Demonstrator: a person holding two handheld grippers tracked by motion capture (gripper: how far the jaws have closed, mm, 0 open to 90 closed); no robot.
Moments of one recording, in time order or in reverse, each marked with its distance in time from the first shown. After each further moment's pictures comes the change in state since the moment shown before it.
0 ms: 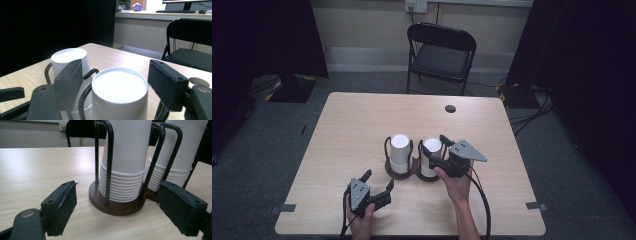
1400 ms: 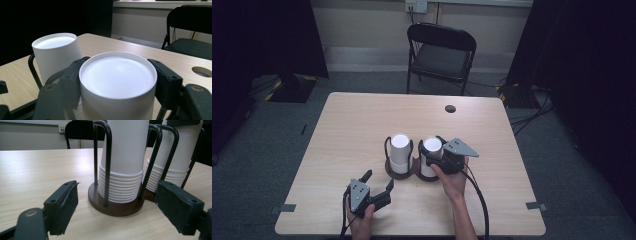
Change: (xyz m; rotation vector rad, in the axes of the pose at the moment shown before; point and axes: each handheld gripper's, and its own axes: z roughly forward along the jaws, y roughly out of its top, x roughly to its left) left arm 0.000 -0.001 -0.002 -0.015 -0.007 0.004; right arm -0.004 -0.014 0.020 0.068 -0.017 0.010
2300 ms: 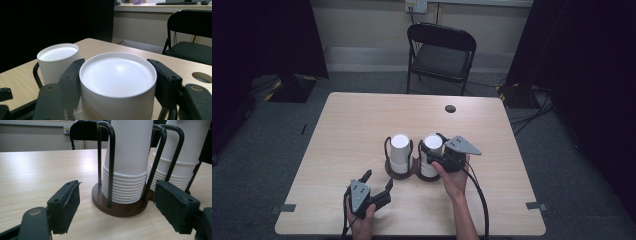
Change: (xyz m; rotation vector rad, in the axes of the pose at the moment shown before) left arm -0.002 0.000 0.000 -0.007 0.032 0.008; right arm -0.001 0.012 -0.004 -0.028 0.011 0.011
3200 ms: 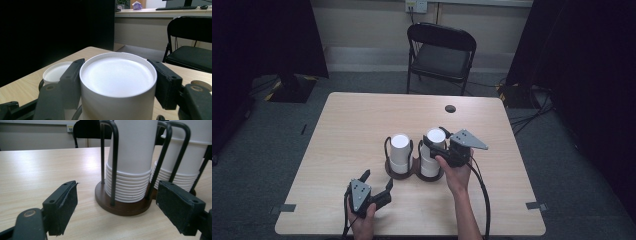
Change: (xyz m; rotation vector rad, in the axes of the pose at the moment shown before) left arm -0.001 0.001 0.002 0.025 0.044 0.002; right arm -0.006 0.022 -0.007 -0.039 0.014 0.026
